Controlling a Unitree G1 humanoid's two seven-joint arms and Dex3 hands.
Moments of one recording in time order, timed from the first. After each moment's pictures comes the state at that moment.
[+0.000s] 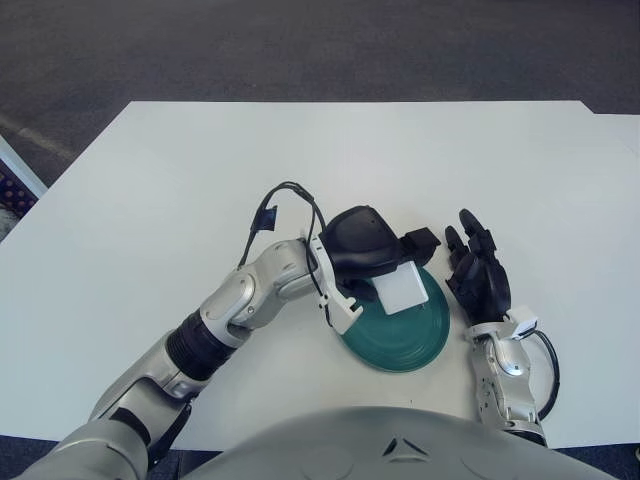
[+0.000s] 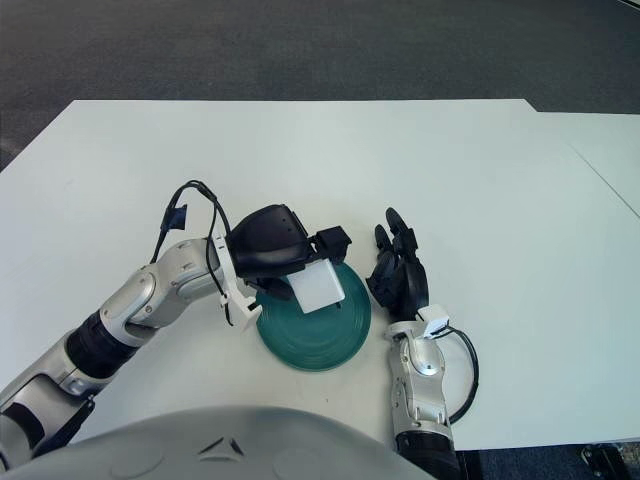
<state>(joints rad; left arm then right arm) -0.32 0.35 -0.64 -0.33 0.88 -0.31 -0.41 0.26 0.02 -0.08 0.11 0.20 -0.34 0.14</state>
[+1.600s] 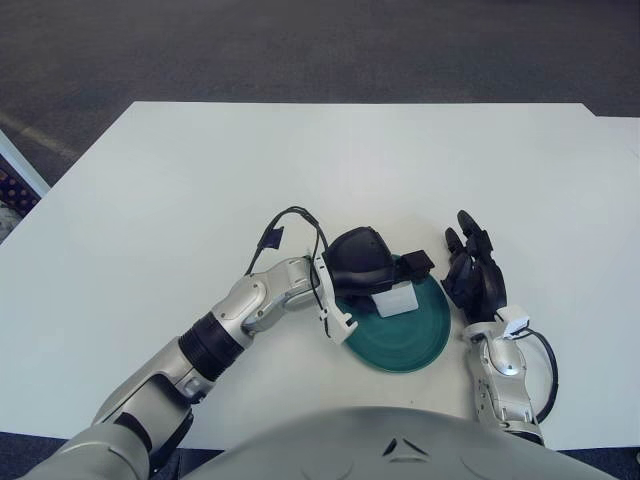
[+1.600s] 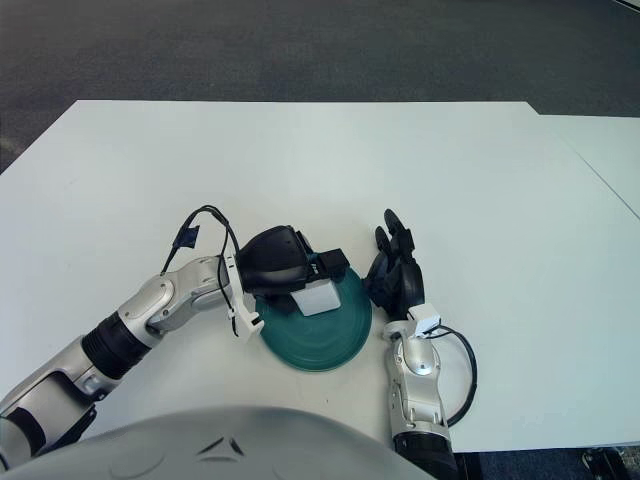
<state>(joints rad) -0.32 0.34 -0.67 -0.08 0.96 -0.49 -0.16 0.26 0.02 -0.06 0.11 0.11 -0.34 0.07</state>
